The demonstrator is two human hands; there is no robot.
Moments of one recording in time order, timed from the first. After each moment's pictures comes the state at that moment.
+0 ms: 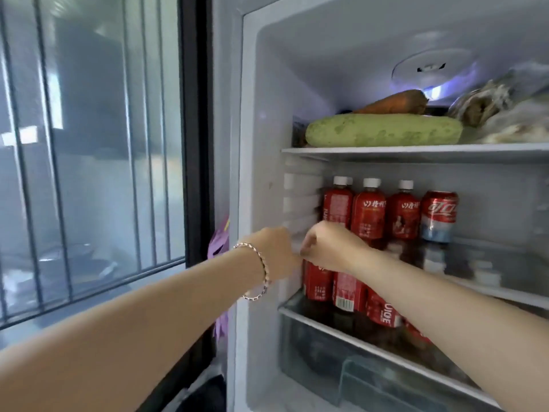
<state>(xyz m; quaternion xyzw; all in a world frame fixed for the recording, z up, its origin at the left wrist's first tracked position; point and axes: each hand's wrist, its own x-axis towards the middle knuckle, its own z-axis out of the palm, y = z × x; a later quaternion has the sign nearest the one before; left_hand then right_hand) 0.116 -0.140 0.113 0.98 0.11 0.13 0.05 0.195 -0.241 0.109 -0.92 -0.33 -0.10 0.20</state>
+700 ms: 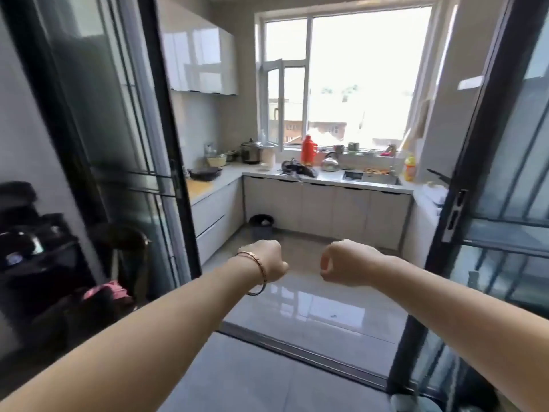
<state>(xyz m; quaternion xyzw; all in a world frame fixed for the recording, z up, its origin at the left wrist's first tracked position) -0.597 -0.079 -0.035 0.69 0.72 0.03 0.10 -0.433 -0.056 -0.025 -0.53 -0.85 0.03 -0.02</state>
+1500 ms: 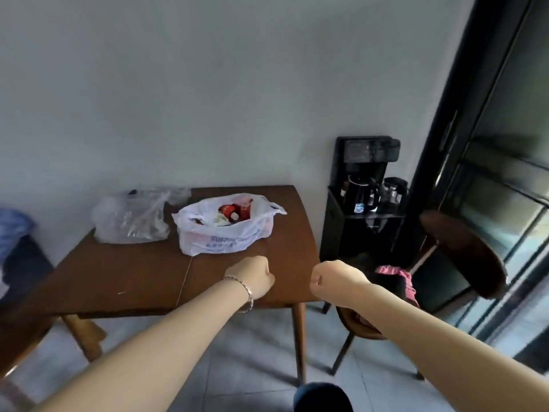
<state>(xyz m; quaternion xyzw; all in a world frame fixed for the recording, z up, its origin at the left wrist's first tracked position) -1.248 -0.361 -0.153 0.14 0.97 0.14 0.11 -1.206 -0.186 -0.155 -0.01 -0.99 0.12 -0.09</state>
